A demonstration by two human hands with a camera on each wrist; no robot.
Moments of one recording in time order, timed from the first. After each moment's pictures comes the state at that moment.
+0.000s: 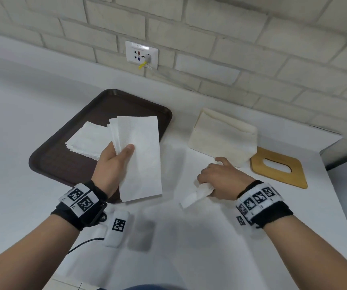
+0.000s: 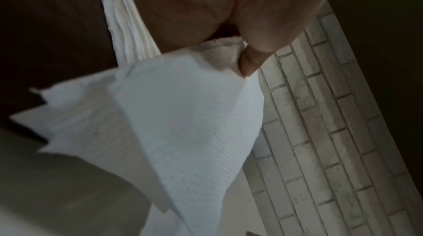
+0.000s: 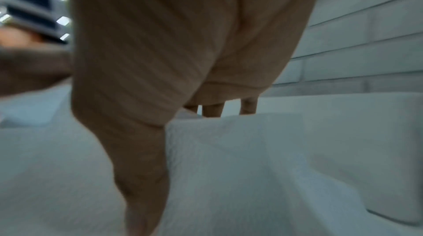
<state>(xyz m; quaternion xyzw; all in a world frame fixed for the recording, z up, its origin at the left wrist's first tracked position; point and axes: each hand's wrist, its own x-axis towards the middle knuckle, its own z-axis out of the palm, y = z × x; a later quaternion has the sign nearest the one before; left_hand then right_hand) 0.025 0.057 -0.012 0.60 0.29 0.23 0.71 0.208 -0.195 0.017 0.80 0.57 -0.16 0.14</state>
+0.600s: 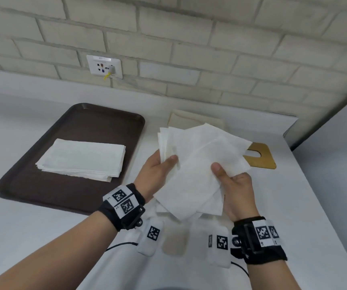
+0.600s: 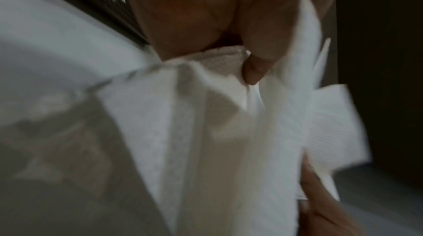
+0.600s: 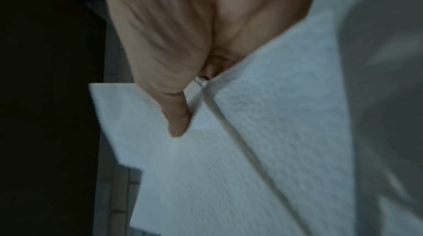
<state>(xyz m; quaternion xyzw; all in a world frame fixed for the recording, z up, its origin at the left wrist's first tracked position) 0.087 -0.054 0.012 0.66 0.15 0.06 0.74 0.130 -0.259 0.033 0.65 0.03 -0.10 -0.75</state>
